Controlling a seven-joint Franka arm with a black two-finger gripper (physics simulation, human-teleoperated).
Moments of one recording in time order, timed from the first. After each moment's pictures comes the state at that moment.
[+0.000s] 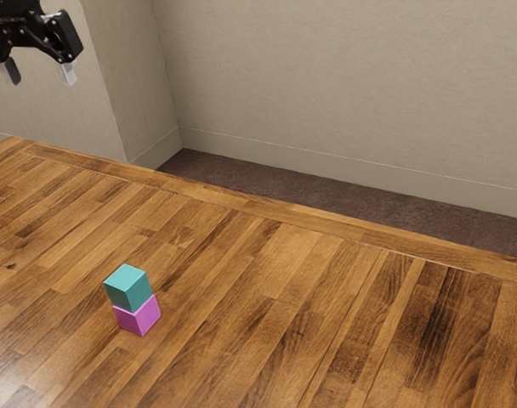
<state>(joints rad) -0.17 -0.26 0.19 -1.46 0.11 1.31 -0.27</state>
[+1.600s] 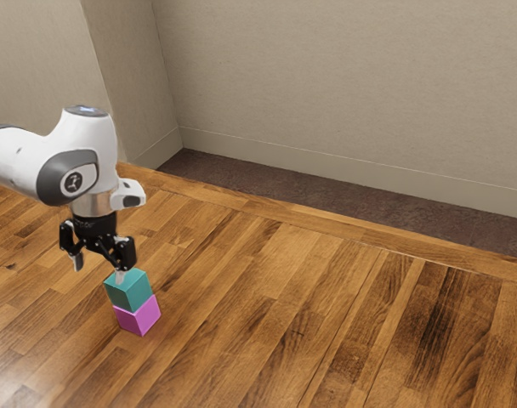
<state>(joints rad) 0.04 -0.17 0.04 -2.32 0.16 1.98 -0.17</state>
